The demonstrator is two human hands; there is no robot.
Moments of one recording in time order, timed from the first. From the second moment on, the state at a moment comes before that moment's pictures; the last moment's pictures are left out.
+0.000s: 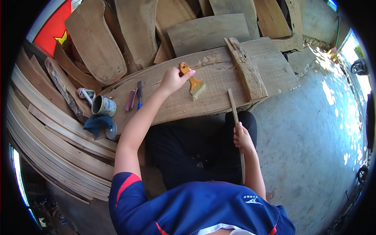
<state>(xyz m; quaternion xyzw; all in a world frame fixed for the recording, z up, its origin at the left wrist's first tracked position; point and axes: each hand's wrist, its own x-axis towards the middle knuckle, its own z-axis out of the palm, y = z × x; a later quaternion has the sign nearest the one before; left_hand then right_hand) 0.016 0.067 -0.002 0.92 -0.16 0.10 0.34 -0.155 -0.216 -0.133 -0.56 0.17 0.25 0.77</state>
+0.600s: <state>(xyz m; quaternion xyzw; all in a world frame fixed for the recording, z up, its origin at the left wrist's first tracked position) -0.012 0.059 0.022 0.90 -0.21 0.03 0.39 -0.157 -0.217 -0.134 -0.55 0.17 0.26 0.77</state>
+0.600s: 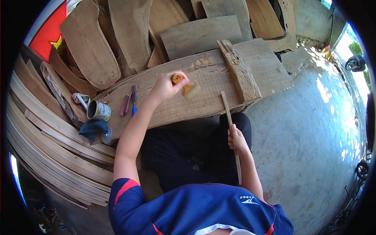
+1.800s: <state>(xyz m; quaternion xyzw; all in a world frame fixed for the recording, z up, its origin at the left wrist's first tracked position) -0.041 0.102 0.043 0.86 -0.18 -0.25 0.42 -0.156 -0.217 -0.134 -0.55 0.17 0.26 0.77</state>
